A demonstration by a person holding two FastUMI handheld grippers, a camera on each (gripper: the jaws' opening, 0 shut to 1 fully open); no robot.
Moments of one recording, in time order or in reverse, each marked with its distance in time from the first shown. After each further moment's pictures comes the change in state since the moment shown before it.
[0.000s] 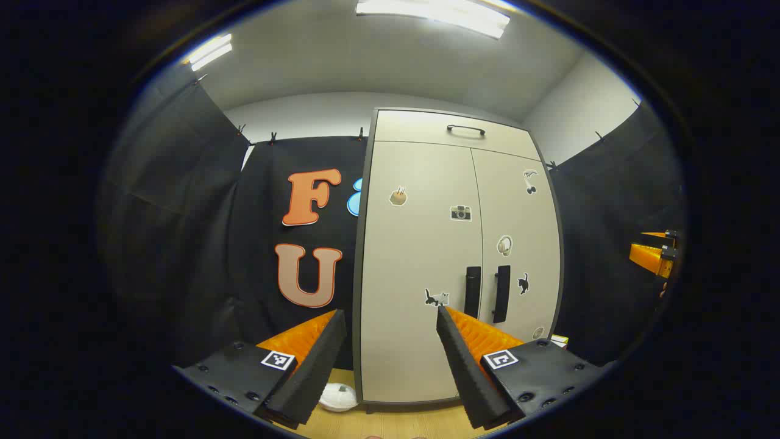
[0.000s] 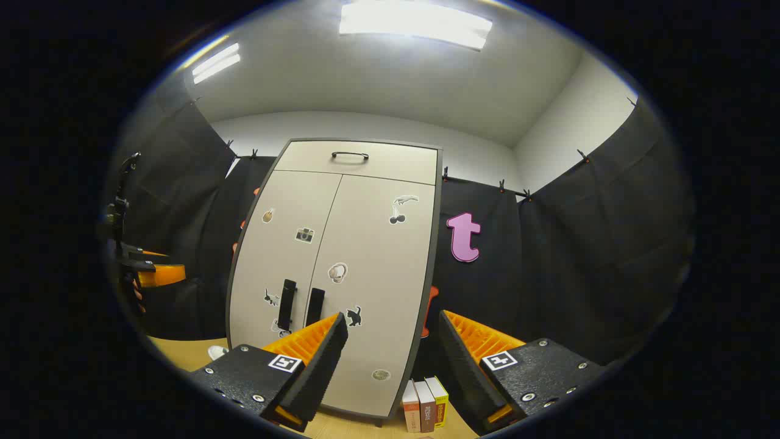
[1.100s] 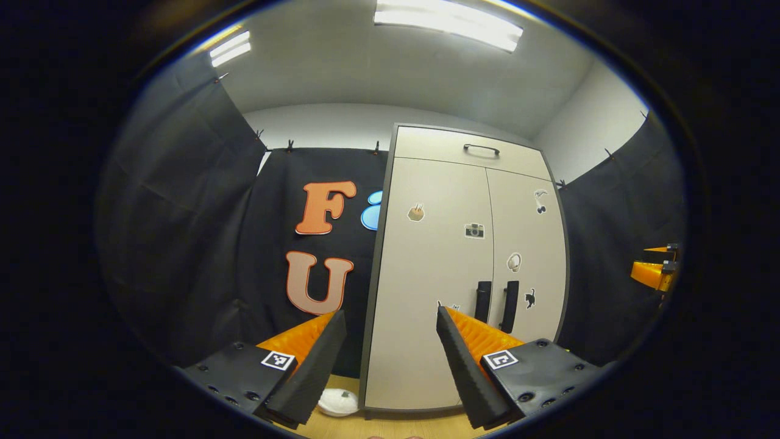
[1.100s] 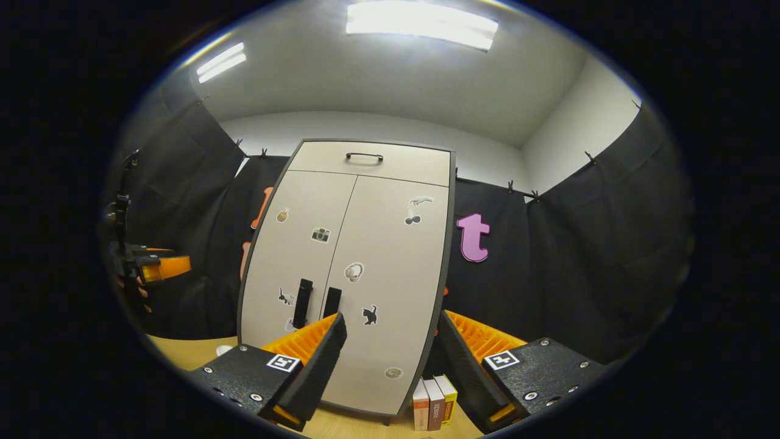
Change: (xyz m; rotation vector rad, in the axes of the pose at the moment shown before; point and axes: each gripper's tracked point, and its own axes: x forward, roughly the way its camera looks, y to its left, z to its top) left arm -0.010 0.023 0.007 -0.043 -0.068 0.034; right arm -0.012 0.027 0.001 -0.011 0.005 0.034
